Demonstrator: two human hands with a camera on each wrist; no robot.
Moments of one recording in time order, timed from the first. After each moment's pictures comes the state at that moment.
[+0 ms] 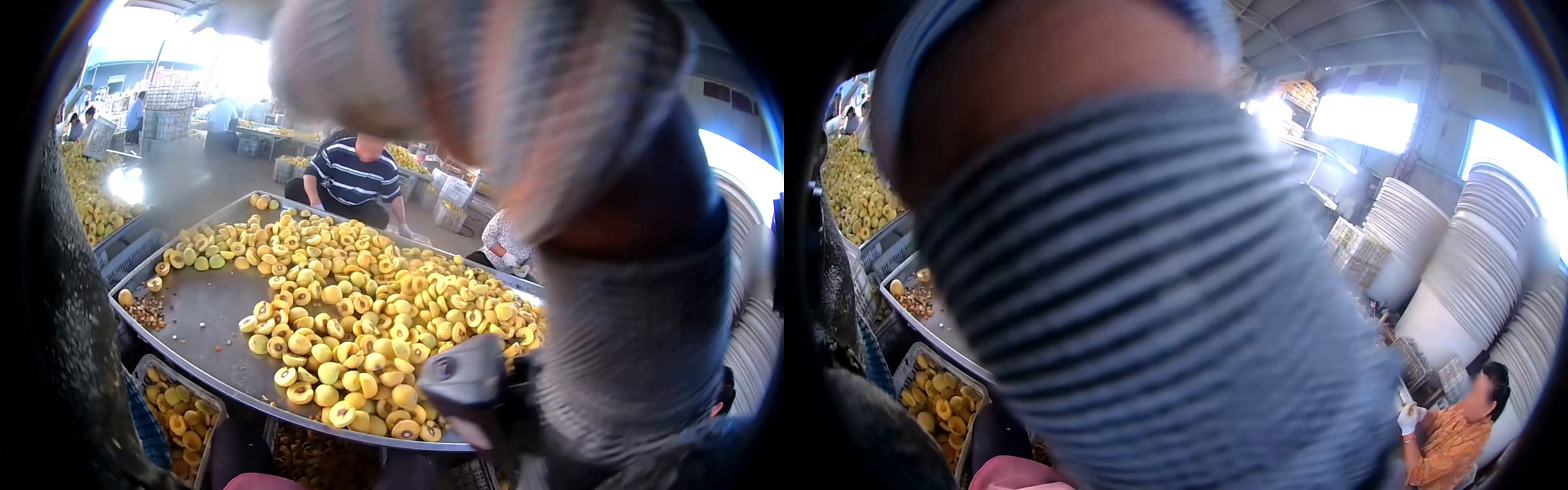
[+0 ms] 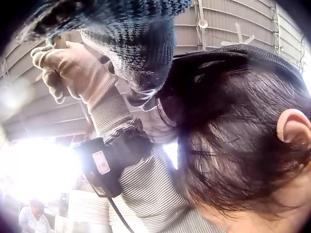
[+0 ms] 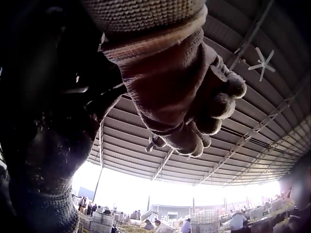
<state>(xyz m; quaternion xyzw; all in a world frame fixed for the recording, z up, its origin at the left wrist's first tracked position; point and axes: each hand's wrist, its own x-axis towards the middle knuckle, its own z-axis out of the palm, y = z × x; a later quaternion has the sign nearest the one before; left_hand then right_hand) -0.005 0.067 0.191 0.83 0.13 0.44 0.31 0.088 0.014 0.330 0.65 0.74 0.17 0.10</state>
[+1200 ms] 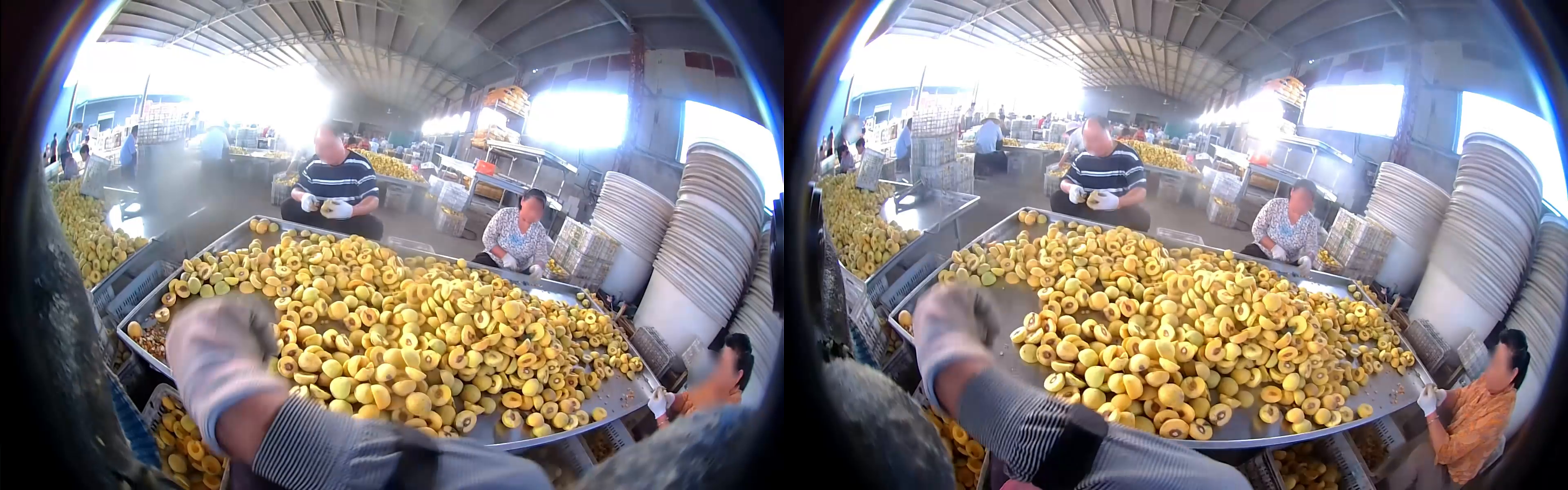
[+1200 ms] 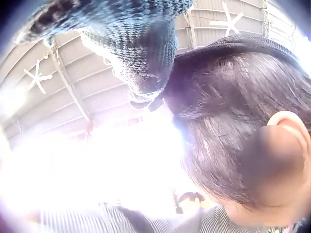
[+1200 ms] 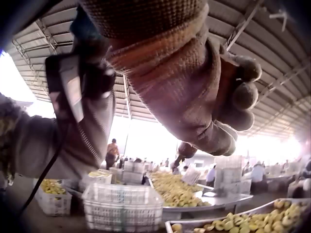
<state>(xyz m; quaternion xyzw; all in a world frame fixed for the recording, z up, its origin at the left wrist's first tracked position) -0.005 0.056 0.140 0.85 0.19 0.38 0.31 0.075 0.010 0.317 0.65 0.75 0.14 0.08</state>
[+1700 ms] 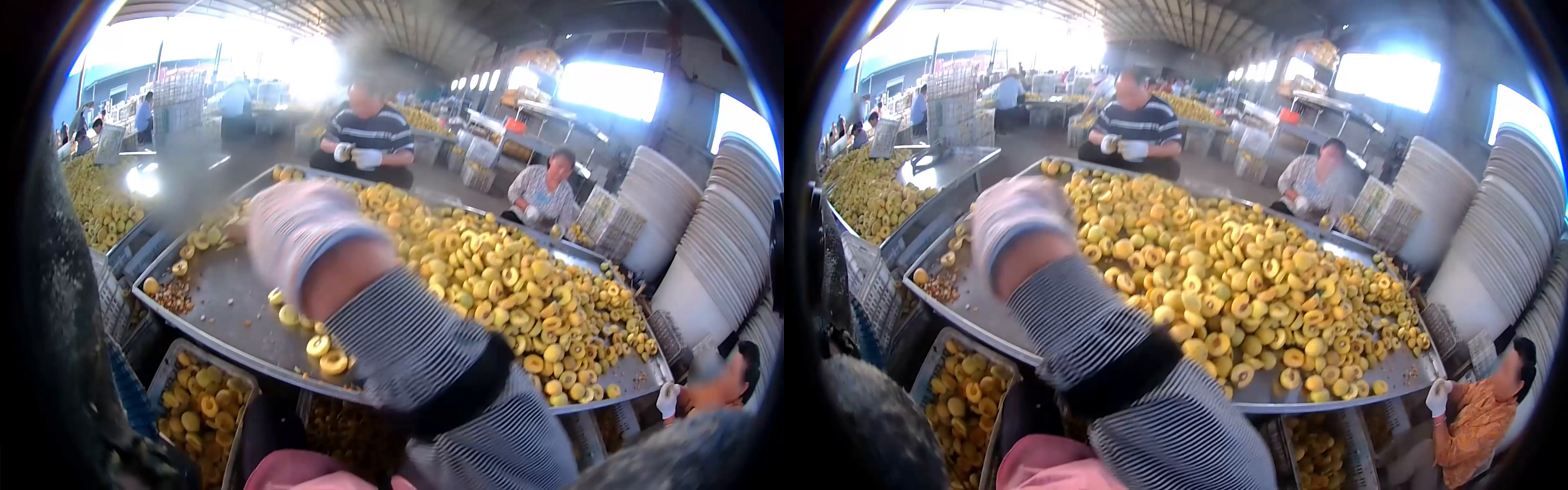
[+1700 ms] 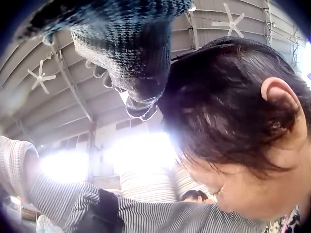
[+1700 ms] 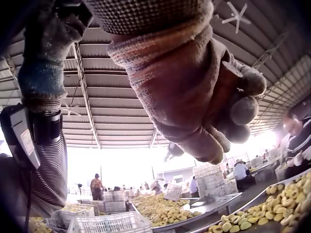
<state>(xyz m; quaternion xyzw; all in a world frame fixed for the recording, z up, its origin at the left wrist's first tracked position) -0.028 0.057 0.122 0.85 0.20 0.37 0.32 0.081 0.017 0.306 0.65 0.74 0.13 0.08</state>
